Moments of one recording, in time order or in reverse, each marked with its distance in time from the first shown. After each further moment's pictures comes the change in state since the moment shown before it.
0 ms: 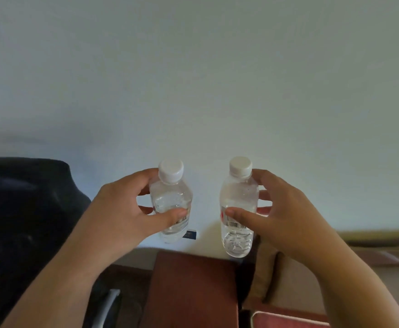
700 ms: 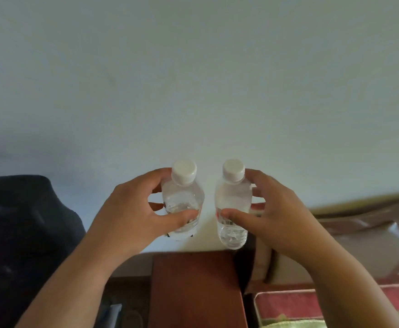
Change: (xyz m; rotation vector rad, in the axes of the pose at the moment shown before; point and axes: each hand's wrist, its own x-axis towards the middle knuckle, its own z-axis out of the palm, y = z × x) left_hand 0.034 -0.055 -0.006 -0.034 -0.133 0.186; right_hand -0.001 -0.021 0.052 0.036 0.082 0.096
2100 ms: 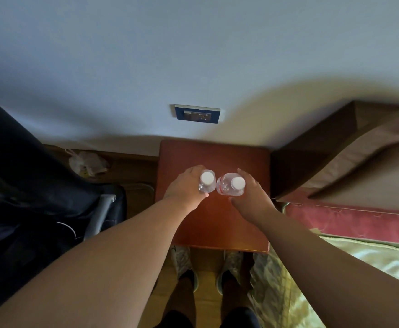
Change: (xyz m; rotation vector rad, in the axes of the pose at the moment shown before) left_hand -0.048 -0.360 0.393 0.219 -0.559 -0.613; right_hand -0.019 0.378 0.370 0.010 -0.486 0.655
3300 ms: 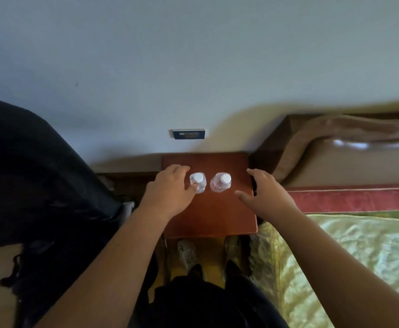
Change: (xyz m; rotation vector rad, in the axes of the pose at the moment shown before) left_hand -0.163 0.062 -0.156 0.222 0.090 0.111; right_hand -0.174 -0.093 -0.112 -0.248 0.142 -0.008
